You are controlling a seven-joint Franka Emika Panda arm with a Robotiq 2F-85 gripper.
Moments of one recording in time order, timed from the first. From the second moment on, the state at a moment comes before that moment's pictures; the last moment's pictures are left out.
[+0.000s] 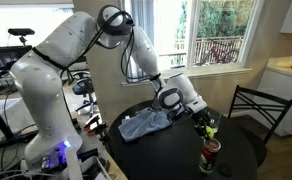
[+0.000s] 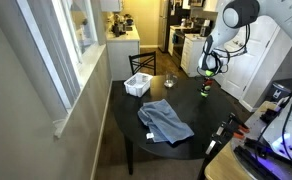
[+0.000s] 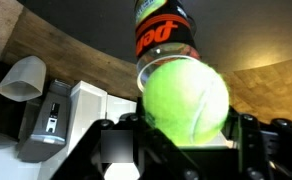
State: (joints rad) arm 0.11 0.93 -0.62 -2.00 0.43 3.17 0.71
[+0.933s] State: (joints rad) arm 0.04 0.90 -0.59 -2.02 0.43 3.20 0.71
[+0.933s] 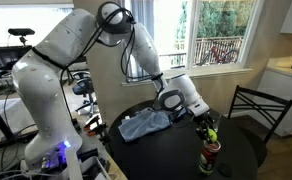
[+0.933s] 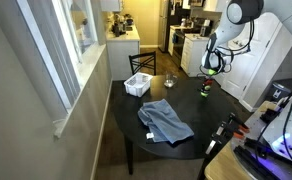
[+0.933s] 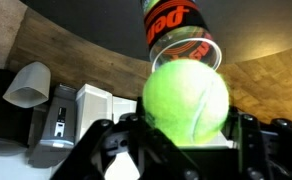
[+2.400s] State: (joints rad) arm -0.24 0.94 -0.31 -1.86 0.43 3.29 0.71
